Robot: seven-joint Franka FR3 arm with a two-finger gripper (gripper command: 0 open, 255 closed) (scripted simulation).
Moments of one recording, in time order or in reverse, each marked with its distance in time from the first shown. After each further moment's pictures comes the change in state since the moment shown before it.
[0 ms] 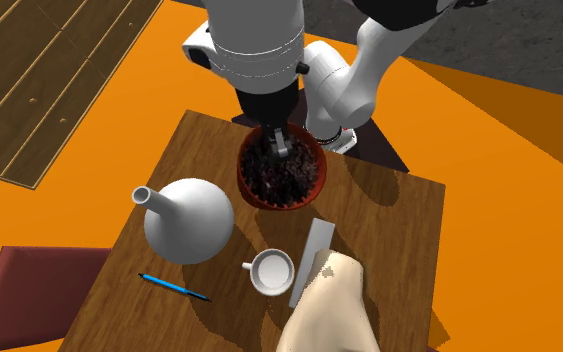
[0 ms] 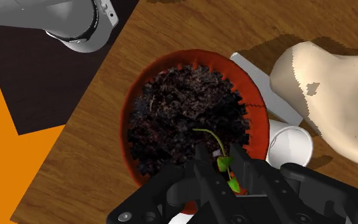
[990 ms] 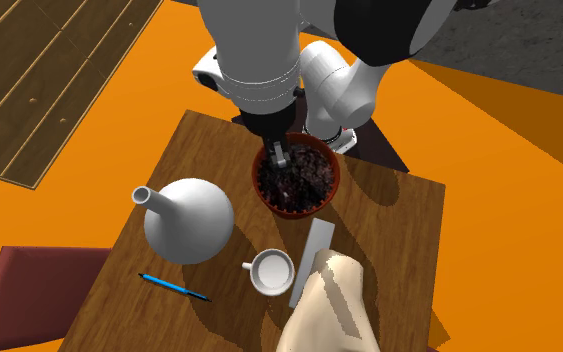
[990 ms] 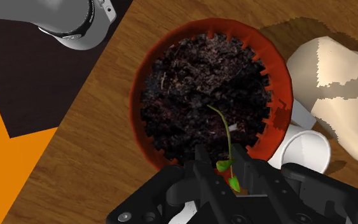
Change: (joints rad) arm 0.005 -0.036 0.014 -0.114 0.013 0.079 -0.018
